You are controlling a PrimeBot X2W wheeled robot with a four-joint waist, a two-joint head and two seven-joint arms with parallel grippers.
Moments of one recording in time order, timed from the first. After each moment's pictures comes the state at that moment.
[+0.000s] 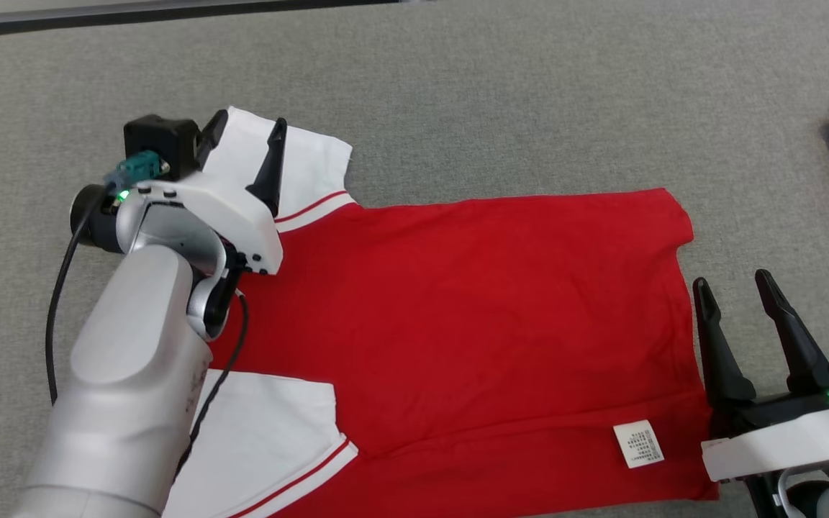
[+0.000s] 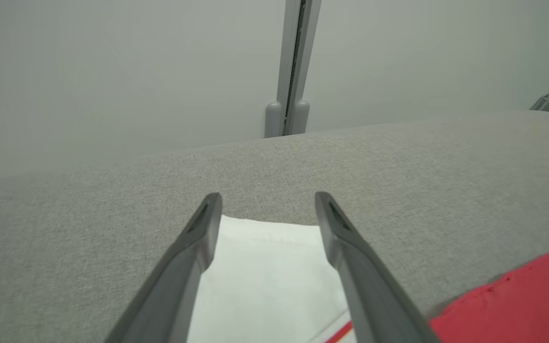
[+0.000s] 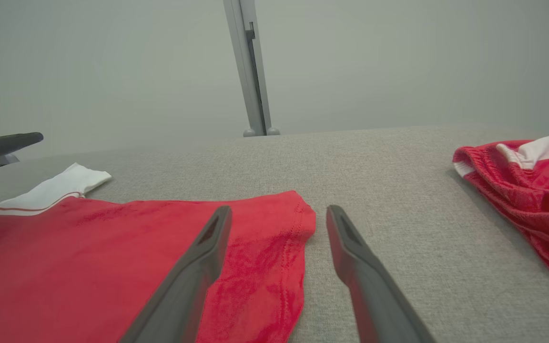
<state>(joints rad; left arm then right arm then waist) -0.73 0.11 -0.26 0.64 -0.34 -0.06 -0.01 -0.01 -0.14 0.06 -0.13 0.26 0.13 -0.03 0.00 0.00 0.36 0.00</state>
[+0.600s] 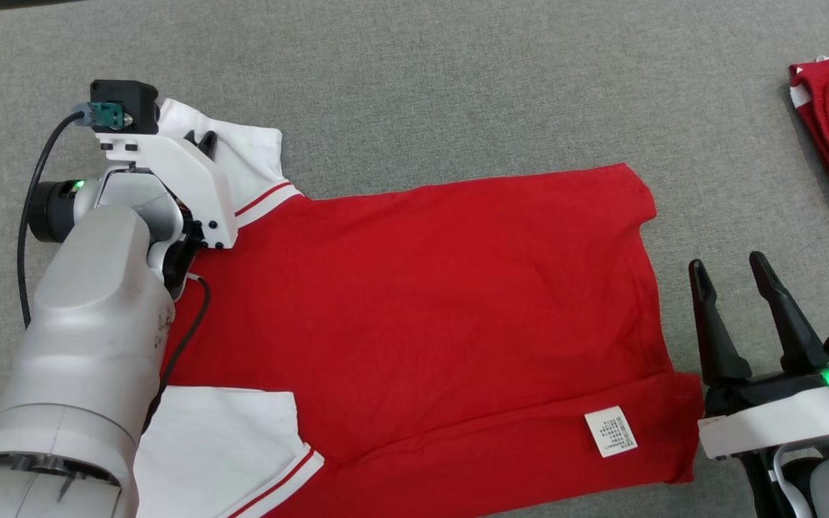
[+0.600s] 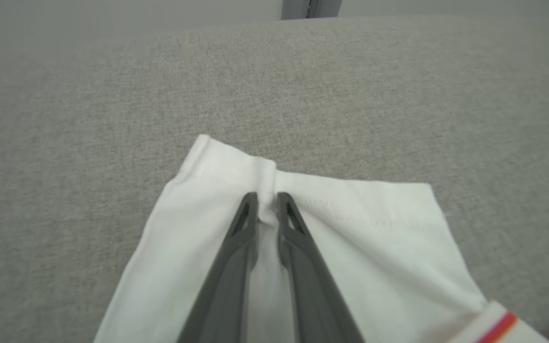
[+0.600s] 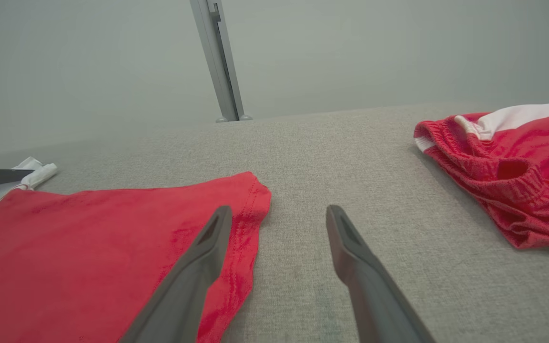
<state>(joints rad) -1.04 0.11 -0.28 1.21 -0.37 -0.09 0.09 -0.08 -0.16 0.08 -0.05 0.29 0.13 -0.06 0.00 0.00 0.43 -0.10</state>
